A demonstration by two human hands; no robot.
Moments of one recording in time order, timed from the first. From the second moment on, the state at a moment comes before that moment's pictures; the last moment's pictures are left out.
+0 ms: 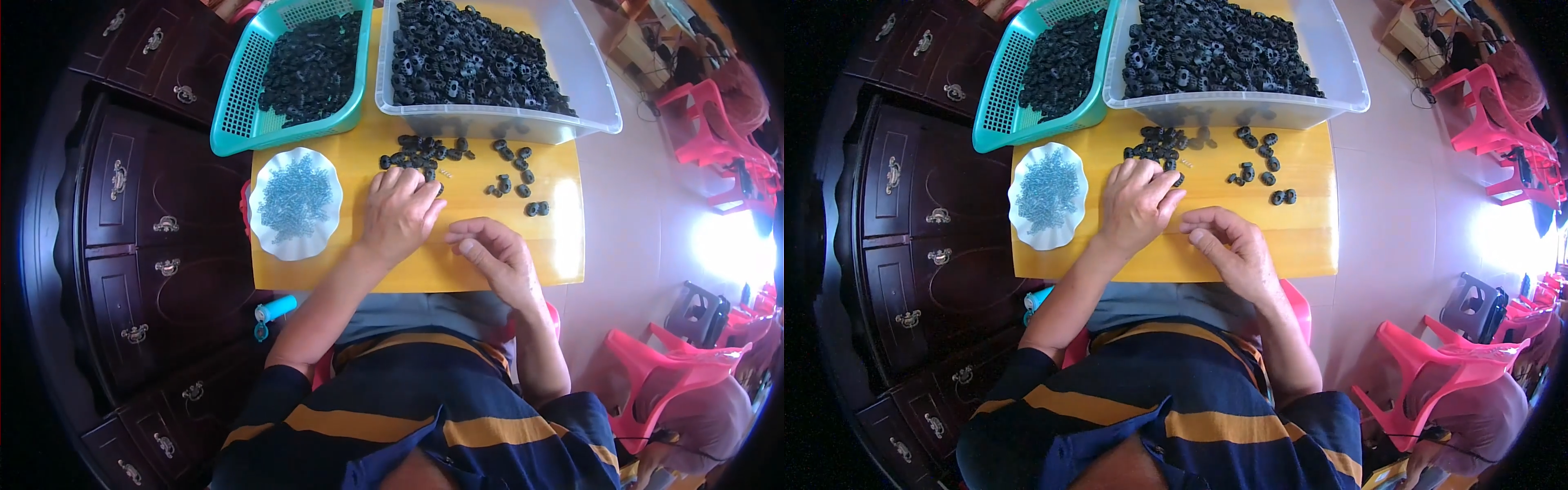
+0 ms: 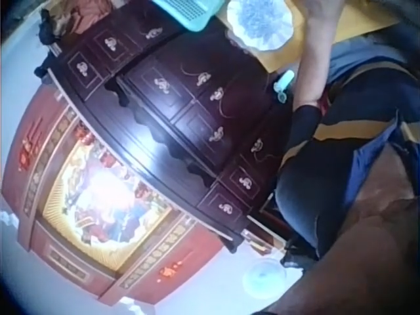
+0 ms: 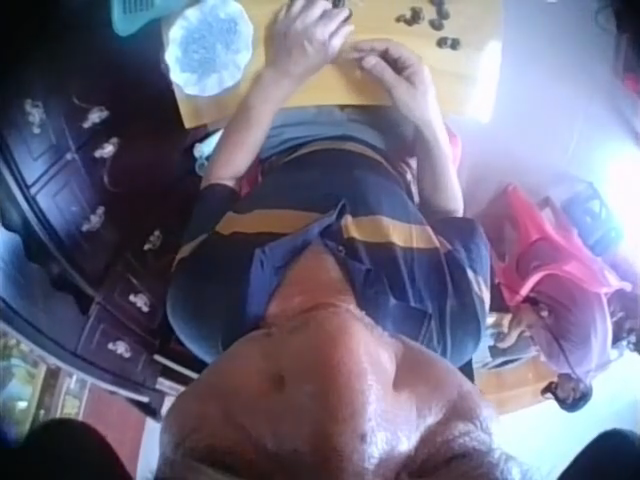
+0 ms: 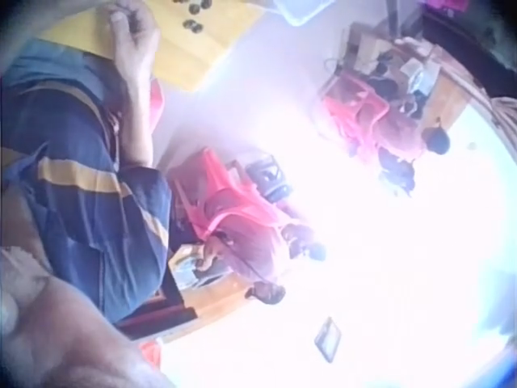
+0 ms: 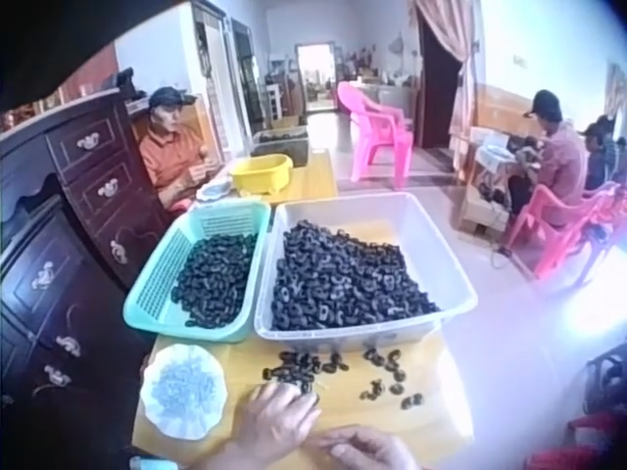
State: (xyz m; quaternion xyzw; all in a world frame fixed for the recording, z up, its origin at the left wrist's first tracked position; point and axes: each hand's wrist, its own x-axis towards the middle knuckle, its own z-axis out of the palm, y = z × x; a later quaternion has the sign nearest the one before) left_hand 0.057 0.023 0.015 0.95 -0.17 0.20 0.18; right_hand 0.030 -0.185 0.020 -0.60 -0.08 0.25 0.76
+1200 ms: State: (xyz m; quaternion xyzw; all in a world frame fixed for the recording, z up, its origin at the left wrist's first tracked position) left_hand 0.099 0.011 0.020 0.93 -0.18 0.20 0.25; right_hand 0.039 -0.196 0.016 -0.51 0.03 0.16 0.85
